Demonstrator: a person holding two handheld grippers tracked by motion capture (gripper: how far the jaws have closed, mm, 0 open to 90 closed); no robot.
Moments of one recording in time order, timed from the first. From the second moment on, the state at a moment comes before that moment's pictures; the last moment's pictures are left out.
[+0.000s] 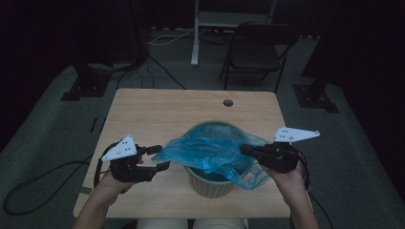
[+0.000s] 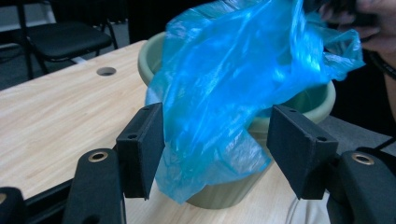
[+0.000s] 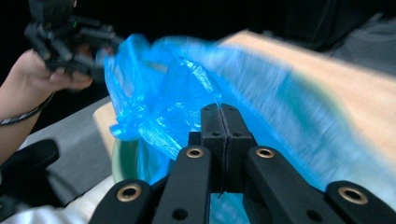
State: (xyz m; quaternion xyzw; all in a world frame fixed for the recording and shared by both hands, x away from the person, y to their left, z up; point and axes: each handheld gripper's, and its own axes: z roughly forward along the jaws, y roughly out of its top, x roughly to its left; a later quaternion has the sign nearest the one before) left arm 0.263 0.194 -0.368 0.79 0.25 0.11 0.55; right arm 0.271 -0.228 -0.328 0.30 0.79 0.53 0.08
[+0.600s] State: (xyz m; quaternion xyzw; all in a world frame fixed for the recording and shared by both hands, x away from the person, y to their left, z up) left arm 0.278 0.148 -0.338 0.82 0.22 0.18 0.50; right arm 0.305 -0.226 -0.265 0.31 0.75 0.58 0.12
